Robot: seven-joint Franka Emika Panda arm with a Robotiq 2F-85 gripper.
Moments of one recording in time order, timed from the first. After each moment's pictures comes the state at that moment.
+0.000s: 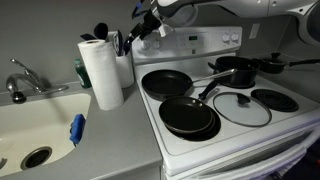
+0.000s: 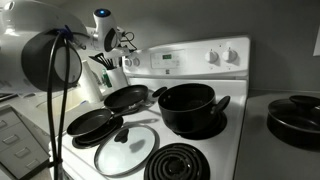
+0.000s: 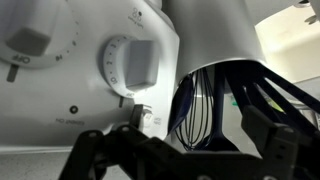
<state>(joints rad) 0.20 0.88 0.28 -0.86 0.16 2.52 -0.44</state>
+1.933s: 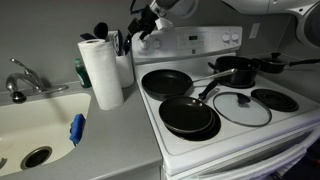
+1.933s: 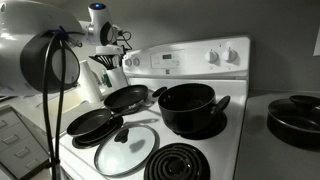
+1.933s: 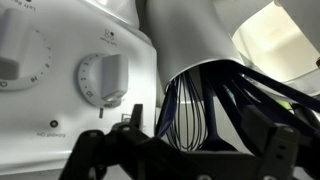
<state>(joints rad) 0.24 0.90 0.23 -0.75 0.13 2.35 -0.23</state>
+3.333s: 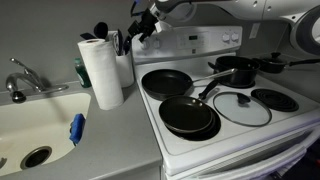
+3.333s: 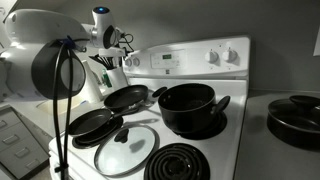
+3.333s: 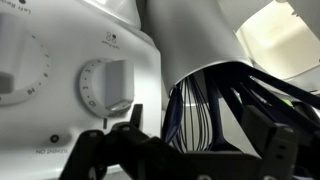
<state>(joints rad) 0.24 0.96 0.25 -0.69 0.14 2.35 -0.24</state>
